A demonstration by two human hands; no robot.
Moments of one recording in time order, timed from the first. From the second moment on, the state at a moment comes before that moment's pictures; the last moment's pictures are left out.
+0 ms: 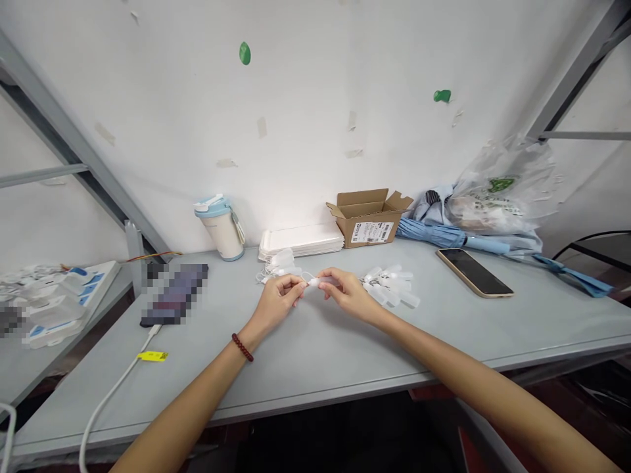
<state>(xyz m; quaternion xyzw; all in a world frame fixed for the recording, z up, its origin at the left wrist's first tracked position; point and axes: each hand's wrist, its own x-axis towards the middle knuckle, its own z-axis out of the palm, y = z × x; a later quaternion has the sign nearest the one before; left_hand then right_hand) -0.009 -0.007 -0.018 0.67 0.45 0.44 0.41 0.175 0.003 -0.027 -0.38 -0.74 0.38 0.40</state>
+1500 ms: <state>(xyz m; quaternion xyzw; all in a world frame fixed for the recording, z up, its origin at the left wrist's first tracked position) -0.075 0.026 0.000 0.52 0.52 0.58 0.35 0.201 0.021 -0.009 -0.44 -0.81 0.11 0.37</state>
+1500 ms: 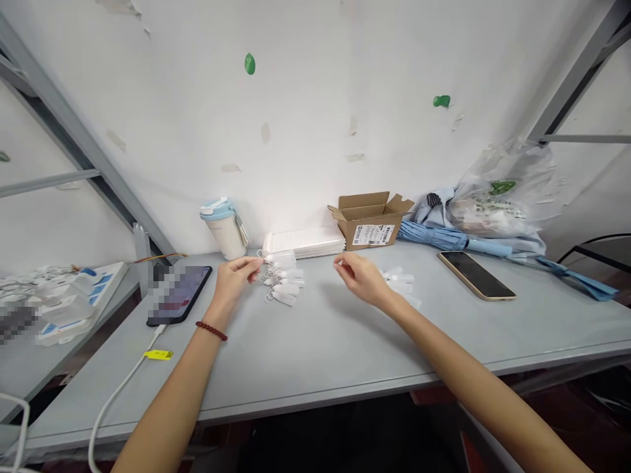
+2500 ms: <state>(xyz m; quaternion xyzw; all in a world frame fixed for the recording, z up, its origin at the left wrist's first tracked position) -0.072 0.038 -0.030 0.58 0.60 0.51 0.20 0.254 0.028 0.026 -0.58 -0.76 0.29 -0.03</state>
